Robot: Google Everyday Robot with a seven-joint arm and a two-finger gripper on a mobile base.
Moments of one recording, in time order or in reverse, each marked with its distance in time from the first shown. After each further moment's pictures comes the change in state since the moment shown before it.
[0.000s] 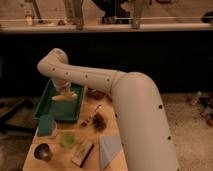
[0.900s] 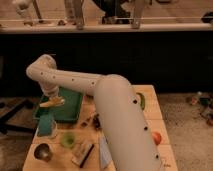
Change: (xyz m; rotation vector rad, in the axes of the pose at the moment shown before) arm -0.081 0.000 0.032 -0.055 -0.073 -0.144
